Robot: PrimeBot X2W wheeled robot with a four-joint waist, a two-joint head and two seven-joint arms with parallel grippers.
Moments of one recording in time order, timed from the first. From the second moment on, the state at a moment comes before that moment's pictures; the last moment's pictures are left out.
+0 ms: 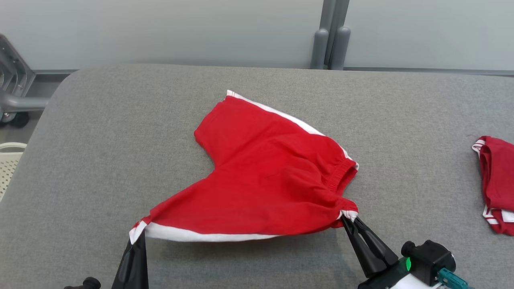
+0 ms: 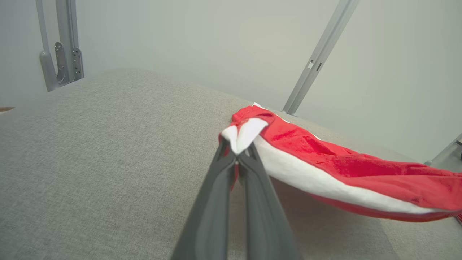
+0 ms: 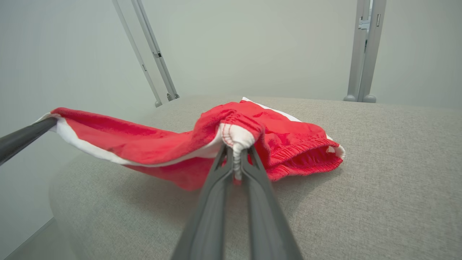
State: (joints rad) left arm 0.24 0.13 -0.15 -0.07 -0.49 -0.05 -0.26; right arm 0.09 -0.23 0.38 -0.03 0.33 0.13 -0.26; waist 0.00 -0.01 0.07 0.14
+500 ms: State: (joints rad) left arm 0.28 0.14 -0.16 -0.15 -0.50 -0.04 -0.21; right arm 0.18 -0.24 0.41 -0.07 0.34 0.13 -0.22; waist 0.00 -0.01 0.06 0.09
